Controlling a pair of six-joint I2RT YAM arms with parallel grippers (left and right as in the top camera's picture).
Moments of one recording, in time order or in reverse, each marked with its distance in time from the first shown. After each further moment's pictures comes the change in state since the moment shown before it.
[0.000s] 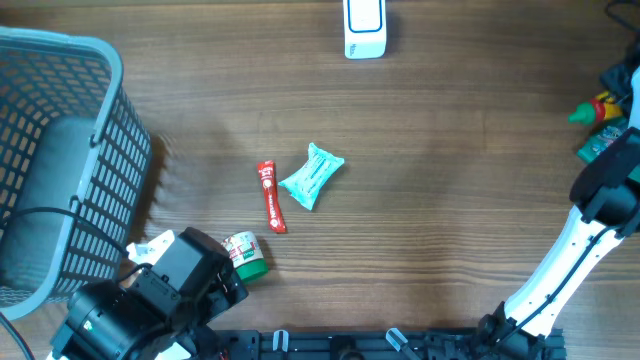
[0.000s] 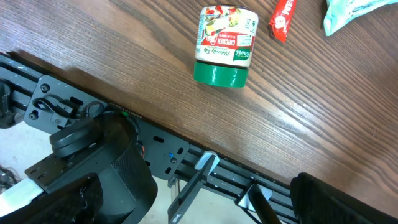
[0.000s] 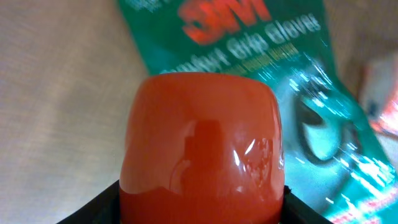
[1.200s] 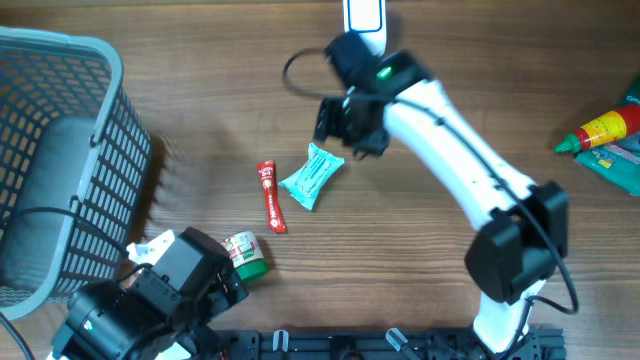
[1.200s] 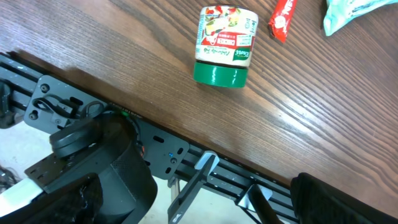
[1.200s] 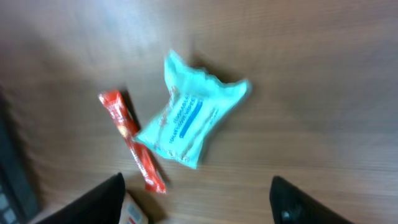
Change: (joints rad) left arm 0.000 0.000 0.000 0.000 0.000 0.000; right arm 1.099 -0.493 -0.465 -0.147 -0.546 0.194
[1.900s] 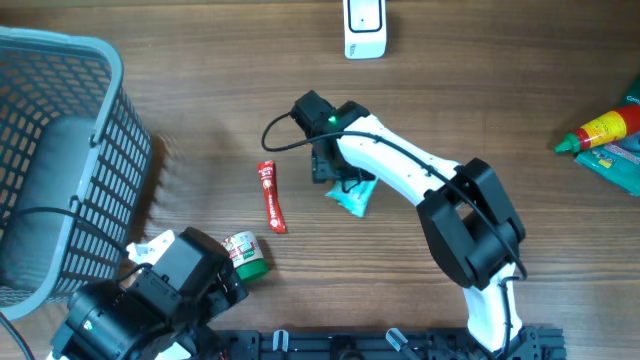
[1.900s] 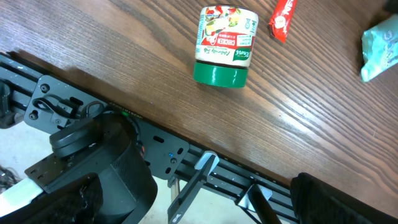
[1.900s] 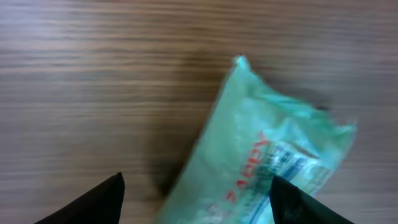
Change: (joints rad) left arm 0.000 0.000 0.000 0.000 0.000 0.000; right arm 0.089 0.156 -0.131 0.063 0.361 -0.143
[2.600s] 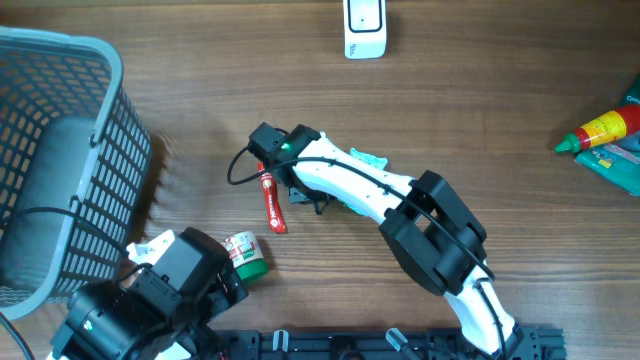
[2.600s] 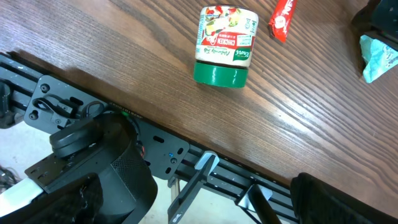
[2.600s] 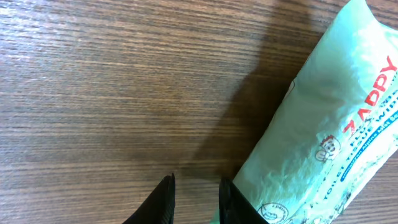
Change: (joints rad) left arm 0.000 0.000 0.000 0.000 0.000 0.000; right arm 0.181 0.095 0.100 -0.084 0.076 0.119
